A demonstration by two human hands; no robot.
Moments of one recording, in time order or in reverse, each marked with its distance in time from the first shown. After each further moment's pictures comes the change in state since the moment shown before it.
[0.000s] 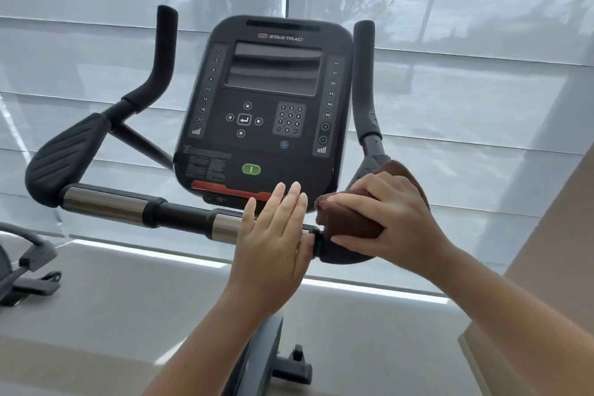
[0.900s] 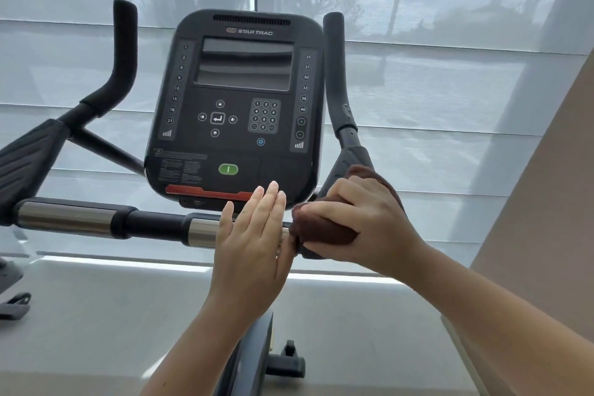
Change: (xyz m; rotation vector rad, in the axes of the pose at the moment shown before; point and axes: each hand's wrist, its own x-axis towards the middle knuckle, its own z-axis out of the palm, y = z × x) left_hand 0.000 0.000 0.003 0.006 0.041 -0.003; right_hand -0.004 -0.017 0.000 0.083 0.020 0.010
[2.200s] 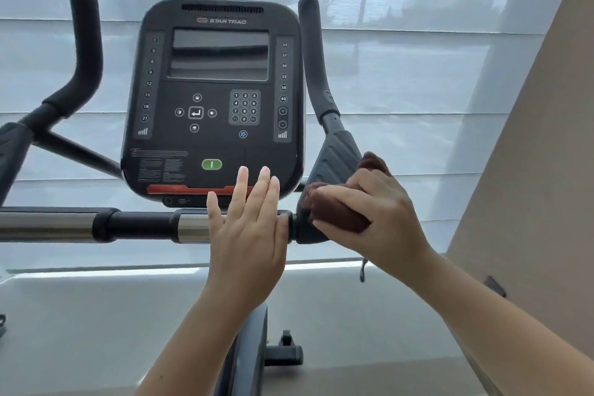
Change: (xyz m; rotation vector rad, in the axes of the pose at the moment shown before) left_hand 0.004 0.006 -0.007 -0.045 -0.107 -0.052; right_hand -0.021 -0.012 0.001 -0.047 0.203 0.178
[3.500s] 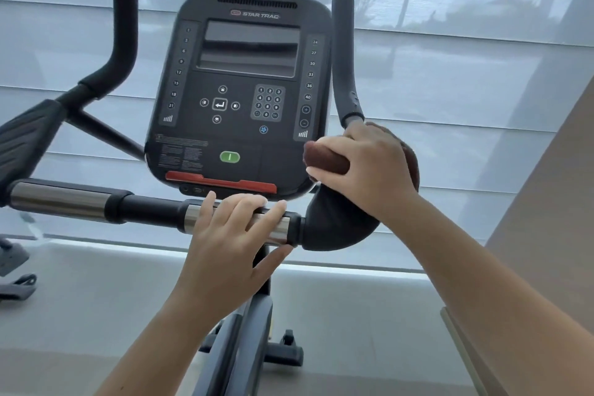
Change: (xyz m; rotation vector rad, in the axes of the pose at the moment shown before) left_hand -0.012 -0.028 -0.007 0.116 0.009 0.178; right_hand 0.066 0.021 0.023 -0.190 -0.188 0.127
